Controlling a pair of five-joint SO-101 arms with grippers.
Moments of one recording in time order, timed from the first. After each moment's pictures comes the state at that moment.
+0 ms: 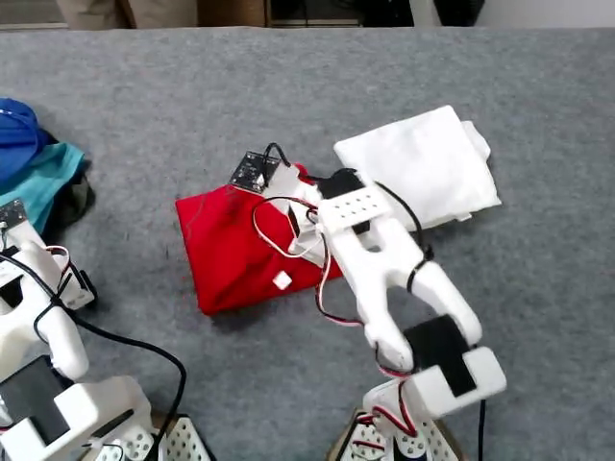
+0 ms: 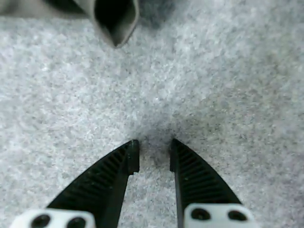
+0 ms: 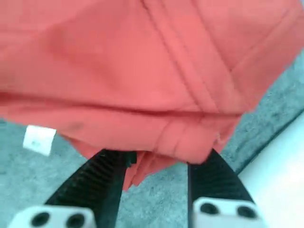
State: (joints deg) left arm -41.5 -10.1 48.0 52.0 -13.6; right arm -25.9 0.5 26.2 62.0 34.9
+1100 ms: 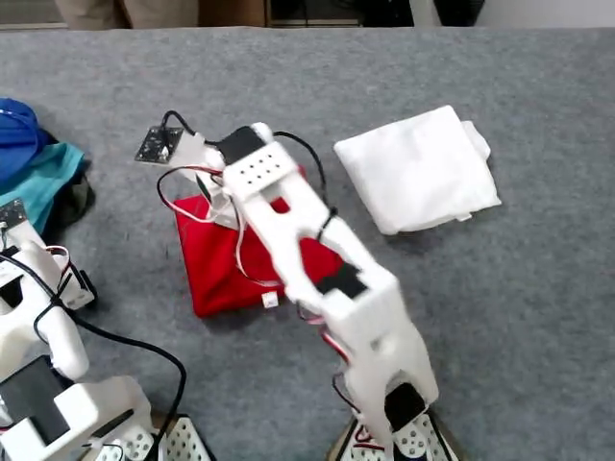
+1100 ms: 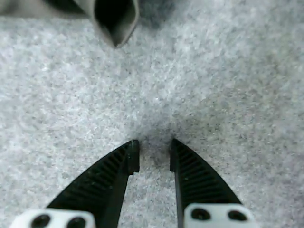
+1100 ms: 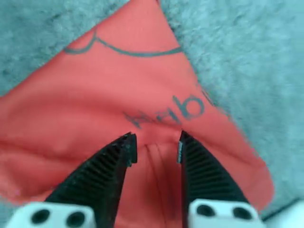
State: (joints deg) left arm -41.5 -10.1 48.0 52.0 -13.6; right arm -39.0 43.3 -38.4 85.9 27.6
